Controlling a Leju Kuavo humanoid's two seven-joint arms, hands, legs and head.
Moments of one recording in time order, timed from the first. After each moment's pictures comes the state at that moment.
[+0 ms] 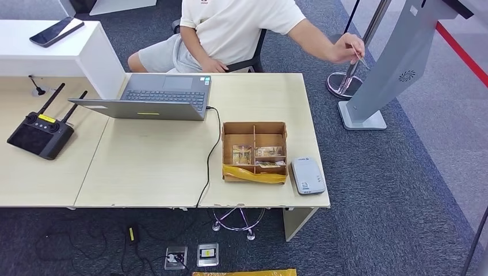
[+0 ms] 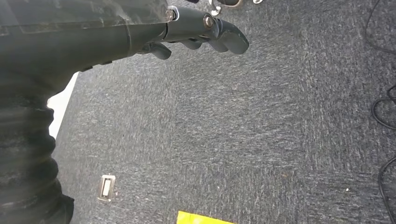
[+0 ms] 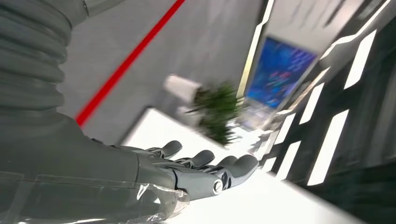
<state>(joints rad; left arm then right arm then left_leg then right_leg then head) -0.18 0.13 -0.91 -0.22 0.61 0.47 -0.12 -0.57 -0.56 -0.38 -1.16 0.49 -0.46 -0.15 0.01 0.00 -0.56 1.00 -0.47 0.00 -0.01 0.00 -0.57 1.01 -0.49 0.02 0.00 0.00</state>
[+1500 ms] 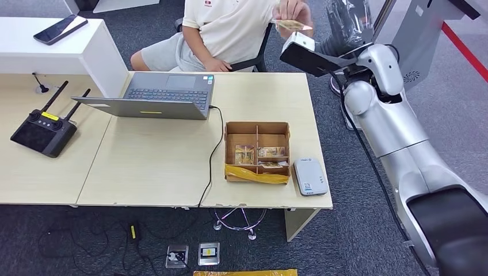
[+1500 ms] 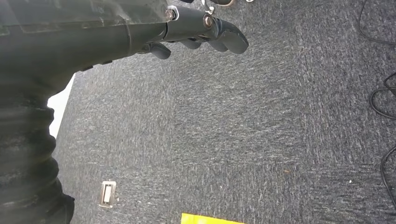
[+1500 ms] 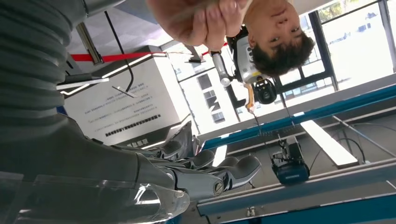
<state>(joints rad) -0.17 0.14 -0.95 -0.22 0.60 0.44 -0.14 -1.12 -0.23 0.54 -0.95 0.80 -0.20 -0.30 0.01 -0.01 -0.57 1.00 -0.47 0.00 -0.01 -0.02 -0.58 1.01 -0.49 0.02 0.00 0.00</state>
